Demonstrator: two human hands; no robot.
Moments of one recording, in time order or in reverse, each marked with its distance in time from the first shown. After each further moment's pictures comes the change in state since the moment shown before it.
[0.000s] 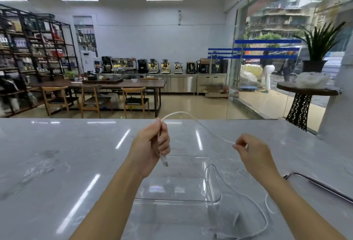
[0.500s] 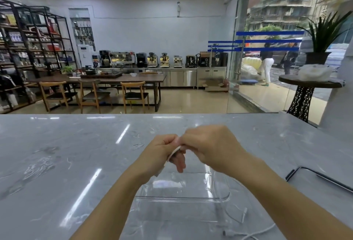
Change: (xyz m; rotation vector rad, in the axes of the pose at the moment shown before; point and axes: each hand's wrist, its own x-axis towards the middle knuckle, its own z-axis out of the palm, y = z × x) left_hand -0.005 -0.014 -0.014 0.680 -0.140 -0.035; right_hand -0.005 -0.114 0.018 -0.187 -0.102 -0.941
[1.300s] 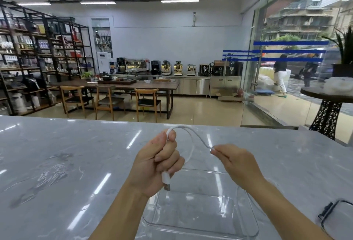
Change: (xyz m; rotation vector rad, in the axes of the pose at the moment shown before) left_hand 0.011 -0.011 -0.045 -0.979 -0.232 0.234; right_hand -0.012 0.056 0.073 0.214 0.020 0.630
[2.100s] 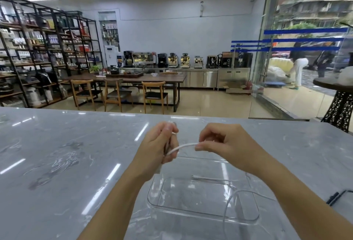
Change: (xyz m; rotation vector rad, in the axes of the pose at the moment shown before) left_hand -0.008 0.003 0.015 0.864 0.395 0.030; right_hand 0.003 -0.063 -0.052 0.422 -0.269 -0.157
